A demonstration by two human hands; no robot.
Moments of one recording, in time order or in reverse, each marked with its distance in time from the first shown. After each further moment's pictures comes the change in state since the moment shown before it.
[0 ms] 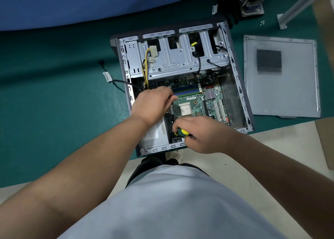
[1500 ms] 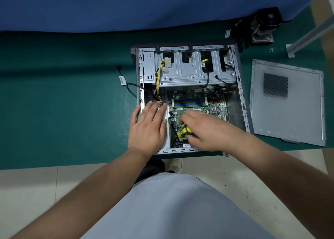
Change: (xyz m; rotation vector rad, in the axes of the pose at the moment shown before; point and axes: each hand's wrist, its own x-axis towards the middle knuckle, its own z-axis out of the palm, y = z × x) left_hand -0.085 0.013 0.031 0.126 0.317 -0.277; right_hand 0.016 0.003 -0.027 -0.291 -0.102 -0.059
